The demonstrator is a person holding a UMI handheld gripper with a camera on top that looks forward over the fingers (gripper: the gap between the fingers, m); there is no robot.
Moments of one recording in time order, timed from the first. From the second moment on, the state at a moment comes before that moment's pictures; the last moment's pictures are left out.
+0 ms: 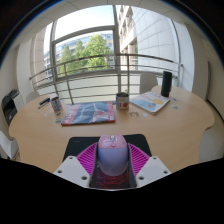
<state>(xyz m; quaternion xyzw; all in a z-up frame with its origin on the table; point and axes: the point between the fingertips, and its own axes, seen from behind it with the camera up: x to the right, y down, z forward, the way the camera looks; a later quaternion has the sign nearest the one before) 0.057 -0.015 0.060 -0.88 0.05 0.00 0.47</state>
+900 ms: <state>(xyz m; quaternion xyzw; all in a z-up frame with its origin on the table) 0.007 -0.180 0.165 -0.89 0.04 -0.05 0.45</state>
